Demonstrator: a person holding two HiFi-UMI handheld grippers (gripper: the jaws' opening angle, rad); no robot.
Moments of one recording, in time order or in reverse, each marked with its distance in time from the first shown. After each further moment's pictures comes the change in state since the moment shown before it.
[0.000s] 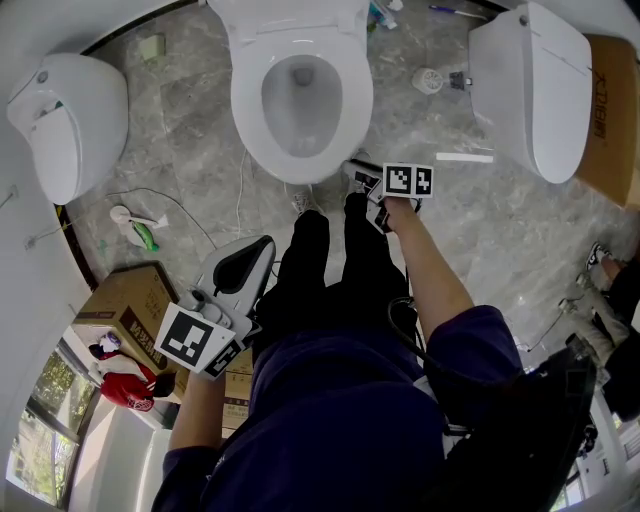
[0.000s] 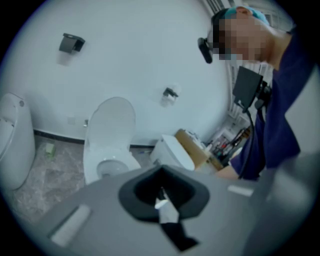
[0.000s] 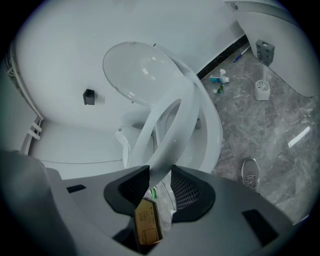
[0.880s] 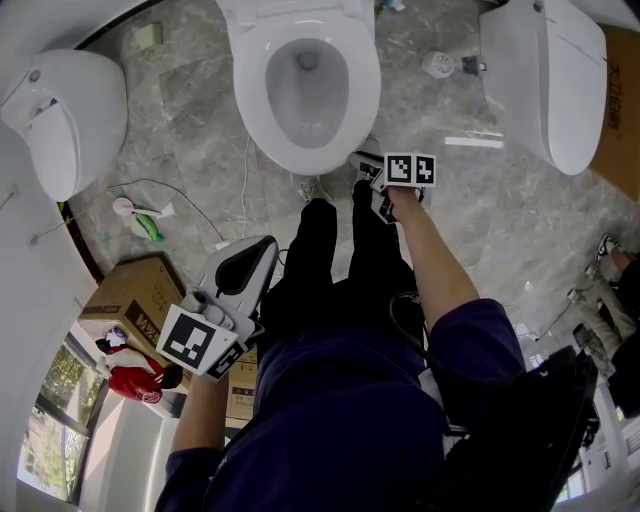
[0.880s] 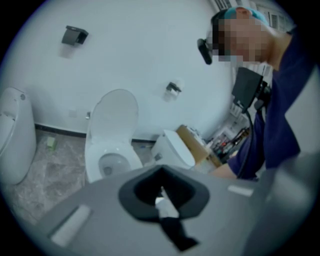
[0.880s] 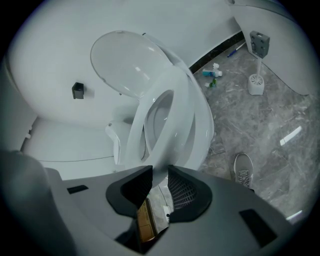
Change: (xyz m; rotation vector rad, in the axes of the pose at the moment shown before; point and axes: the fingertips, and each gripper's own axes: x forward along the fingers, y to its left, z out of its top) left arm 0.003 0.014 -0.021 -0.031 0.055 0.001; right arm 0.025 -0.040 -0.020 0.016 0.052 -0.088
